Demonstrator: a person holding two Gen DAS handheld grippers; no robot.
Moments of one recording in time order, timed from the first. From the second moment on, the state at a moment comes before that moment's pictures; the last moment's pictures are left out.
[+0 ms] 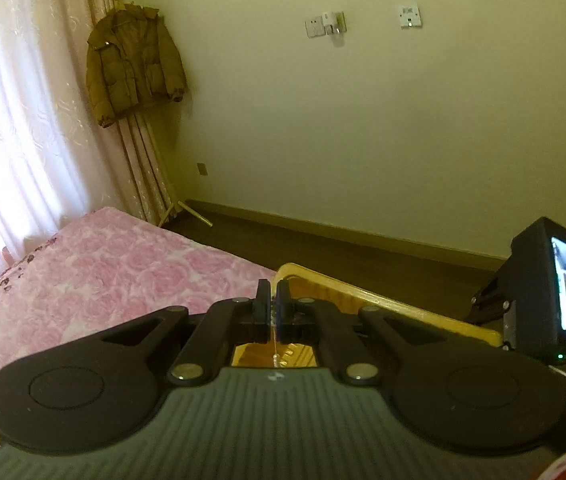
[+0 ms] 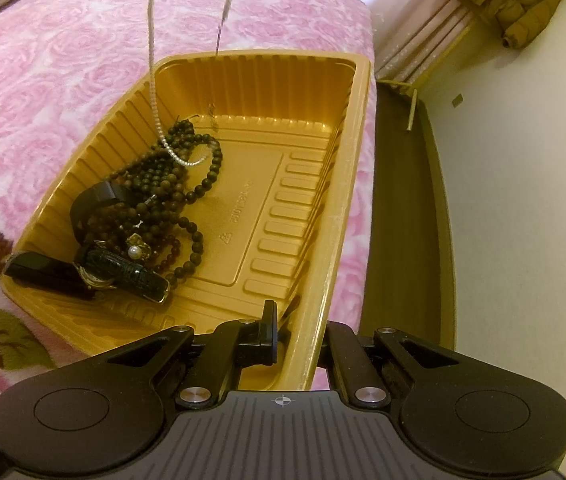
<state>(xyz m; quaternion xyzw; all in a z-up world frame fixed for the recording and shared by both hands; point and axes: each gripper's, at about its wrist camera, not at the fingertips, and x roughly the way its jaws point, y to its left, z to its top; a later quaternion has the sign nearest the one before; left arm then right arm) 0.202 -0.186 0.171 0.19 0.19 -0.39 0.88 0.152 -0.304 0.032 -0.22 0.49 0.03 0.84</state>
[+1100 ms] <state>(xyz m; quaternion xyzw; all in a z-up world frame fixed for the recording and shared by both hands) 0.221 -0.204 0.119 0.16 0.26 -0.41 0.86 0.152 -0.307 0.031 -0.22 0.49 0.03 0.84</state>
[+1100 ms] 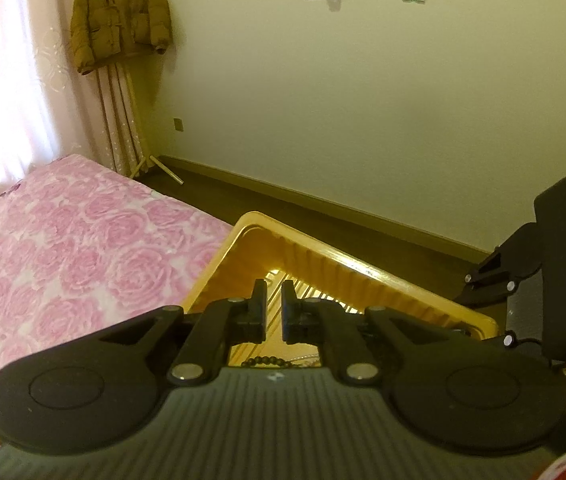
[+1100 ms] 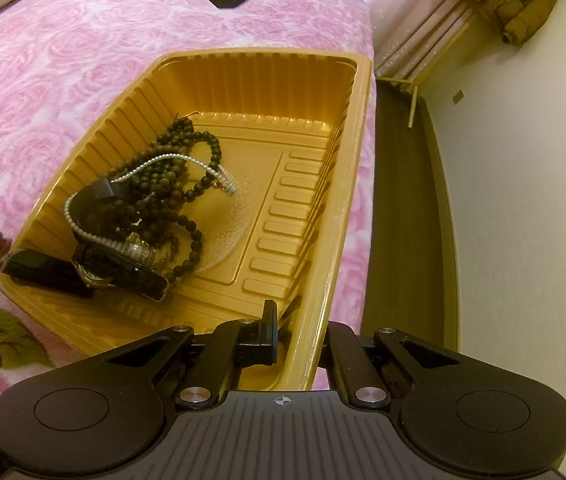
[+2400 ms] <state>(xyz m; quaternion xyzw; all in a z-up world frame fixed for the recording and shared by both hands) 0.132 -0.009 0.038 -0.03 0.34 -0.21 0.91 0.162 -0.371 0.001 -0.08 0.49 0.10 0.86</state>
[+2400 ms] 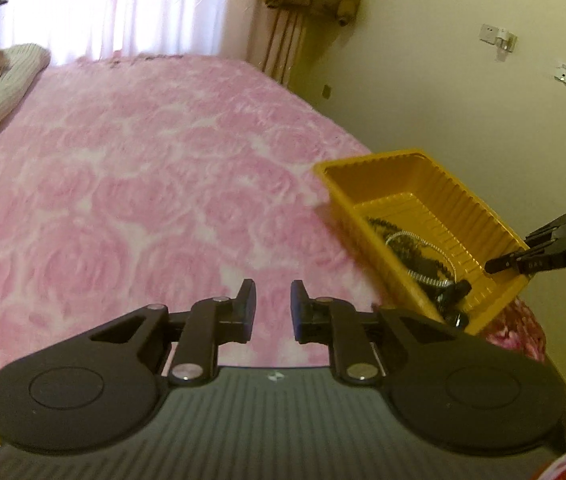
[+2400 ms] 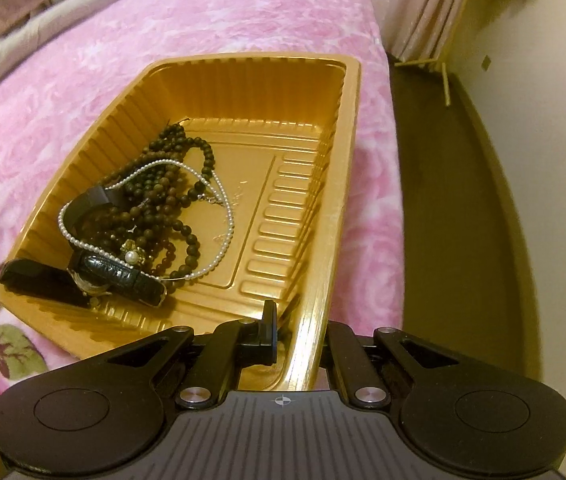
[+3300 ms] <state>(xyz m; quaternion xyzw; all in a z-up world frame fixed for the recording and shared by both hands) 0.097 0.021 0.009 -0.04 0.39 -0.14 0.91 0.114 -0.459 0.003 0.24 0.38 0.07 0.89</state>
